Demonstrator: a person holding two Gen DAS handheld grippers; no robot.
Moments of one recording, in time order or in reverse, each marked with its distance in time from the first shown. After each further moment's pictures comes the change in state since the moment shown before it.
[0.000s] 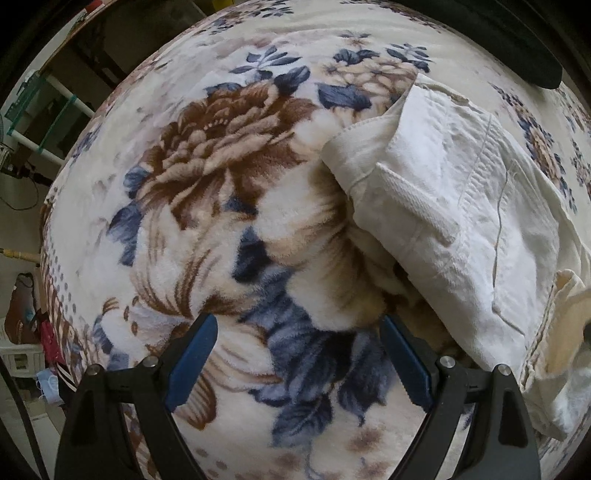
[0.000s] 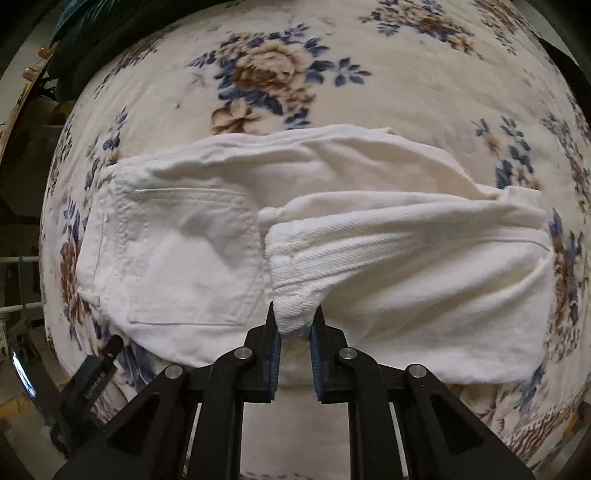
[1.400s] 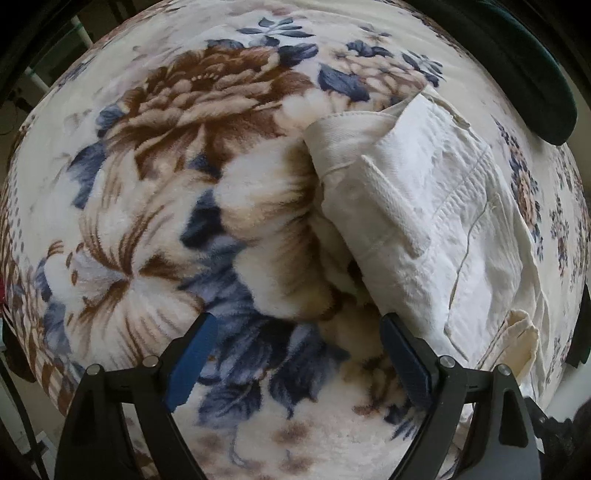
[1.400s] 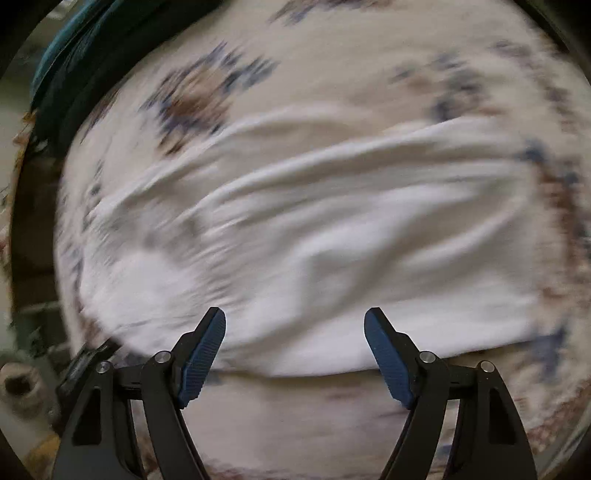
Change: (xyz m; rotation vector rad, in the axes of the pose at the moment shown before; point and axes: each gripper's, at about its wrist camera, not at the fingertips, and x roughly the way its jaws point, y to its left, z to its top) left arm 0.007 -0.008 0.000 -0.214 0.088 -0.202; right arm 0.012 -0.063 -0.041 0.165 0.000 0.164
